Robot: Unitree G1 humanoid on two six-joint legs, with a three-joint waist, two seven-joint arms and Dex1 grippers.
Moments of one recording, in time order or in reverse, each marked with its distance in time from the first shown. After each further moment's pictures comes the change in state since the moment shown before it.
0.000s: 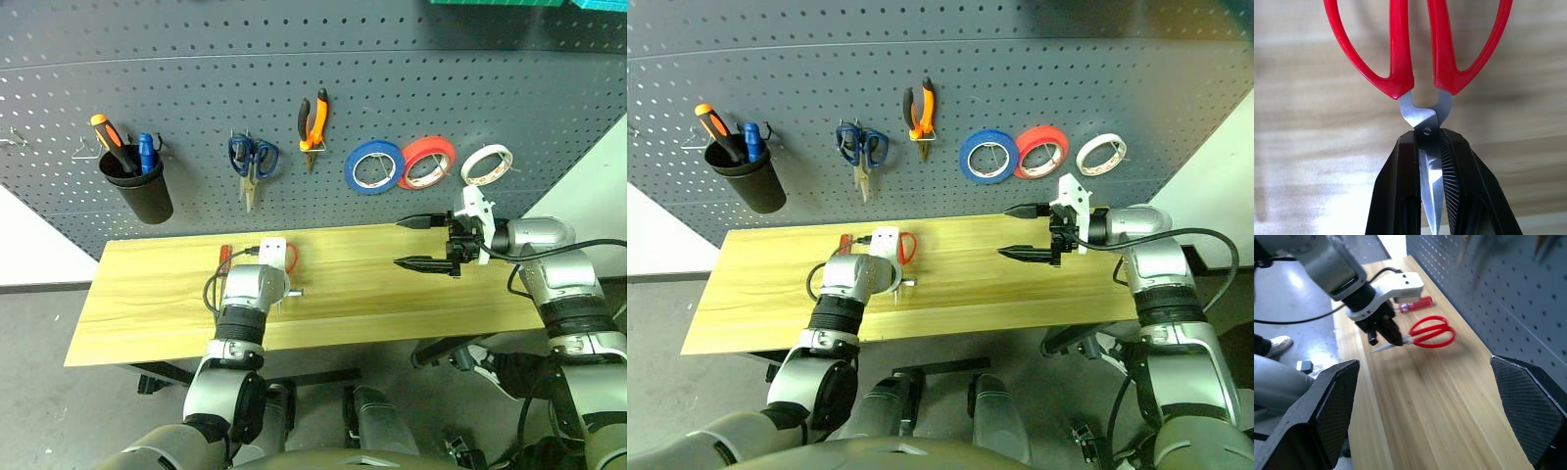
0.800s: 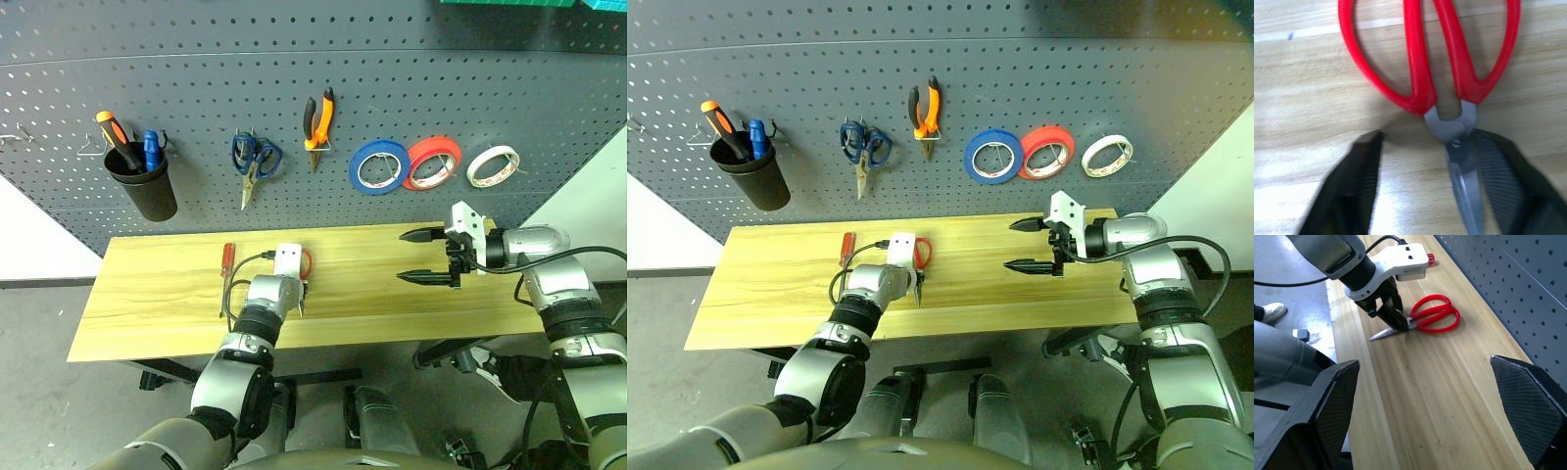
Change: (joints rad) left arm -0.046 -0.025 -0.035 0.416 0.024 -0.378 0.038; right arm 0.010 -0.013 0.059 0.122 -0.107 -0.129 -0.025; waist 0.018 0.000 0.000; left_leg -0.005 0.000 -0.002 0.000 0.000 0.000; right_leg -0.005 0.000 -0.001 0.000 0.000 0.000
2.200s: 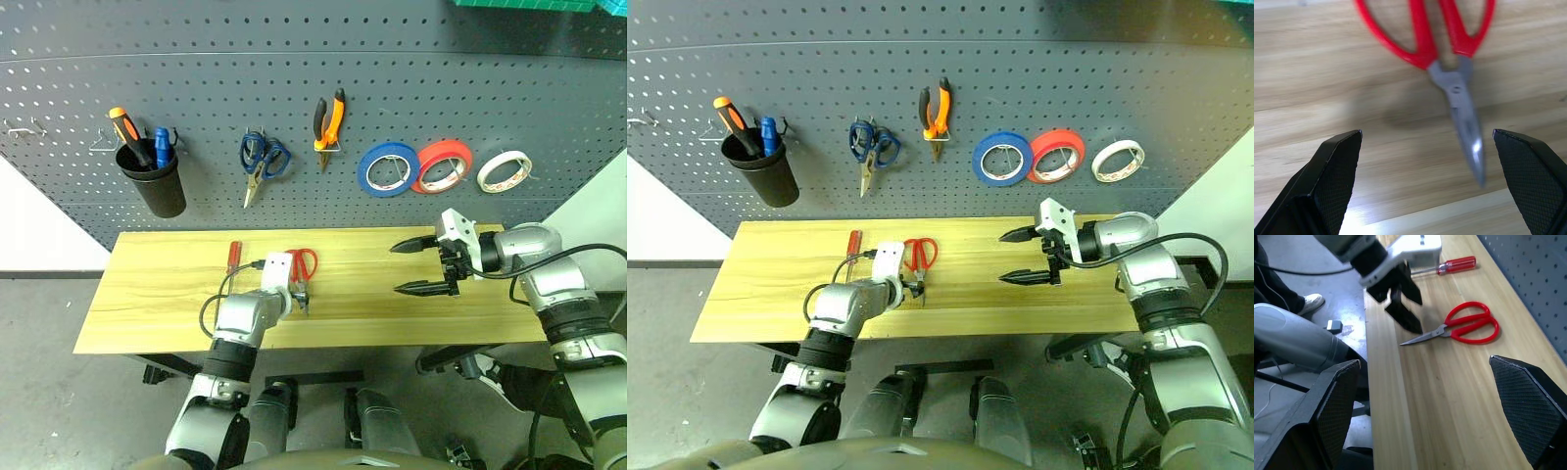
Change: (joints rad) left arm 0.214 0.084 -0.165 -0.413 -0.050 0.177 -0.210; right arm -0.010 -0.028 0.067 -0.058 0.034 0.059 0.082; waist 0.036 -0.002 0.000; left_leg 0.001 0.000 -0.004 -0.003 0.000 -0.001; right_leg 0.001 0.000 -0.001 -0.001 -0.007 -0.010
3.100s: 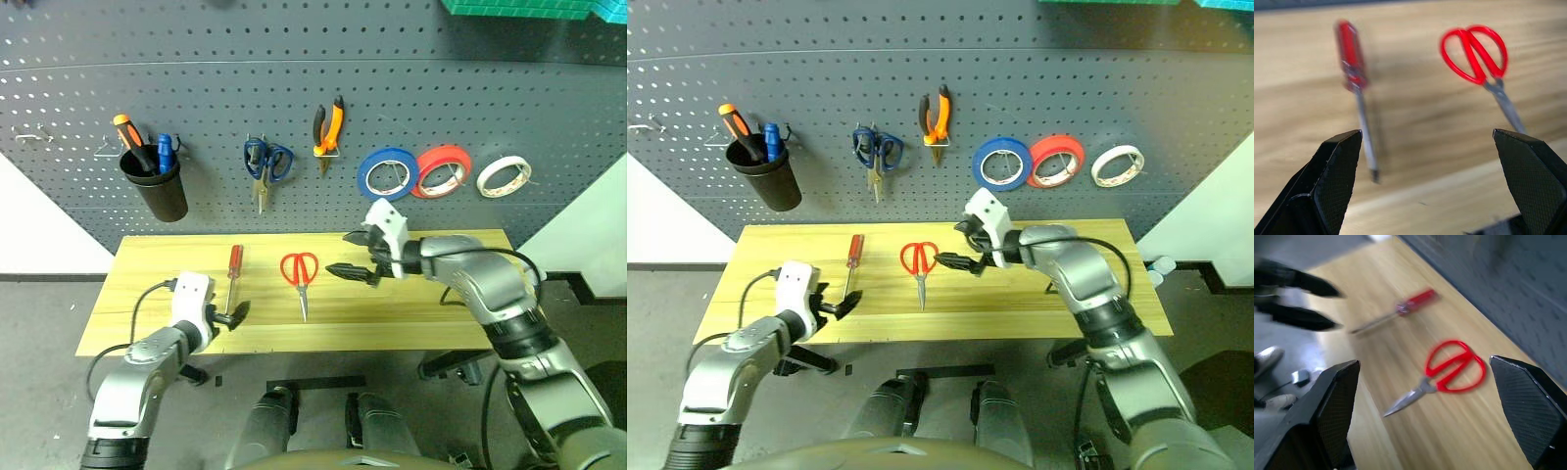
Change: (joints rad) left arm 0.526 0.394 0.111 -0.597 -0.186 -0.233 -0.347; right arm 0.128 0.146 0.086 -0.447 0.074 0.339 -0.494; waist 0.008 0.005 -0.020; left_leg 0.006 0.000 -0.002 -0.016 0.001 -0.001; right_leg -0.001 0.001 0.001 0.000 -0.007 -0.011
